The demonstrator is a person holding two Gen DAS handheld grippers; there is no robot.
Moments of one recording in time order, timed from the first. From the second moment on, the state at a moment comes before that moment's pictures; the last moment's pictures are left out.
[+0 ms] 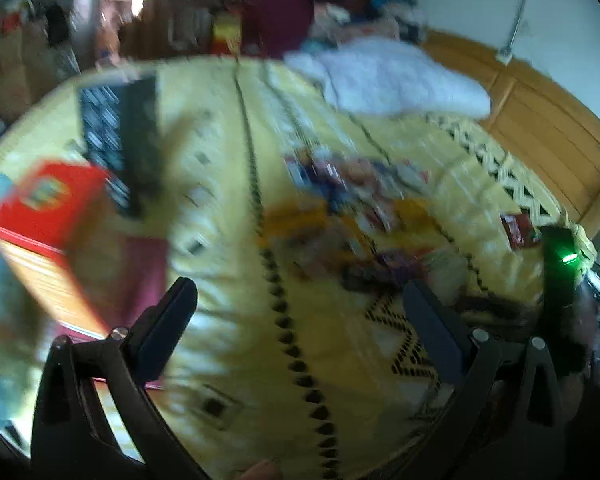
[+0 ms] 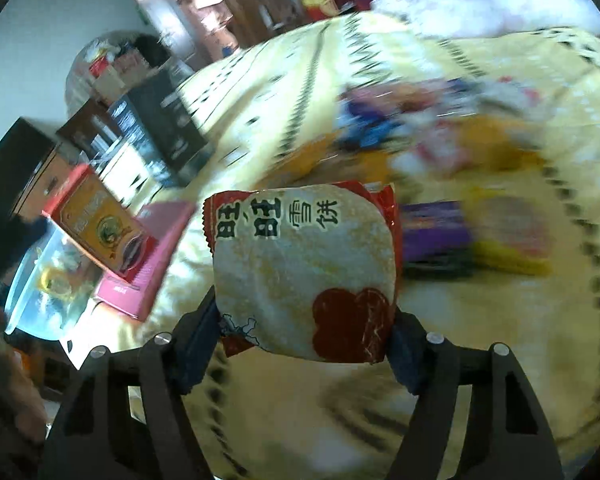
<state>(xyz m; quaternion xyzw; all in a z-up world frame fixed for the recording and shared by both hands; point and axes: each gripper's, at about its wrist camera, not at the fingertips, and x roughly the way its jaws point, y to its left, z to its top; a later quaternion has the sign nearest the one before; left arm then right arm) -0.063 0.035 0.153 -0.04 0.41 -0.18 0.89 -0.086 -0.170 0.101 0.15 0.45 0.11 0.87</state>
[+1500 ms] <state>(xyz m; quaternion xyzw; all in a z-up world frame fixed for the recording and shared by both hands) -0.039 -0.121 0.050 0.10 0.51 -0.36 0.78 -0.105 -0.294 0.078 0.23 0.44 0.07 0.86</state>
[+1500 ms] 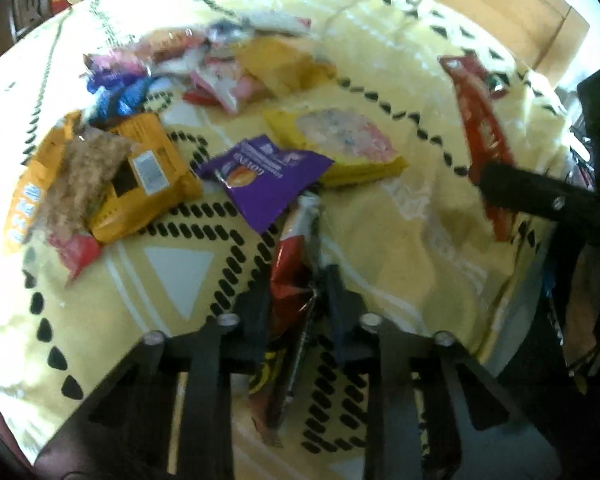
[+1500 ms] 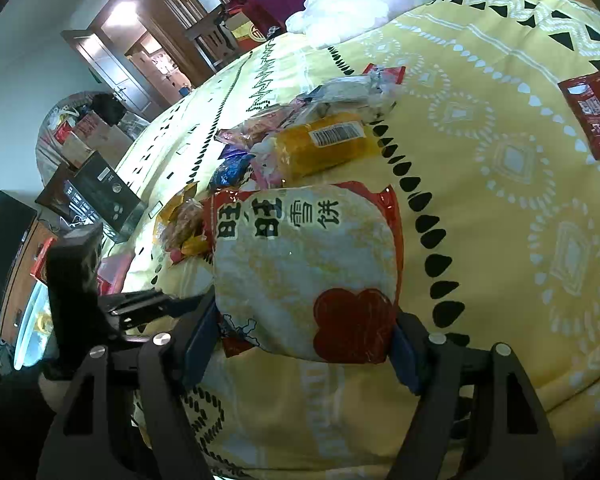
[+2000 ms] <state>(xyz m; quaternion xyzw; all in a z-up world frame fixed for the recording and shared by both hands) -0.057 -0.034 0.200 0.04 0.36 -0.27 0.89 -0.098 -0.253 0.149 0.18 0.38 0.11 0.90</state>
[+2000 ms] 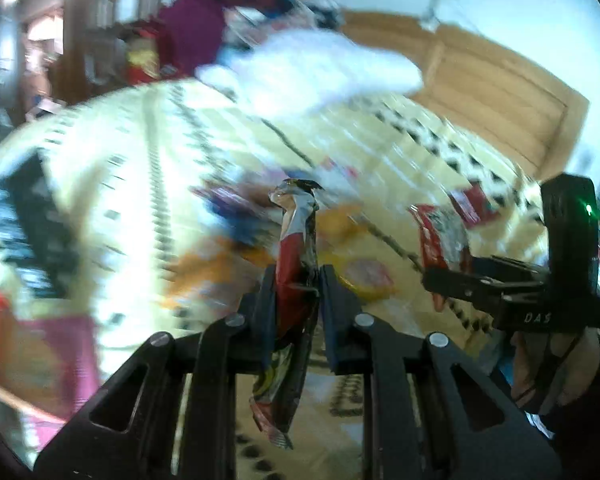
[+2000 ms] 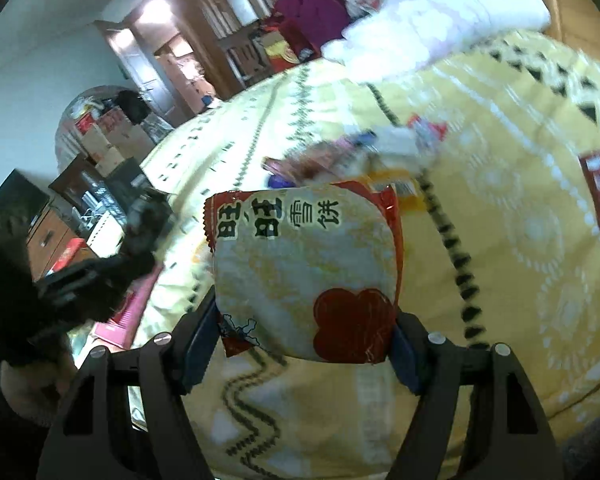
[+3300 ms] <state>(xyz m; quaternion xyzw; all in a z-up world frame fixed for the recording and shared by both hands) -0.128 0.397 0.246 -0.13 0.30 0.21 0.92 -0.042 0.300 0.291 -0.03 0.36 0.49 0.79</state>
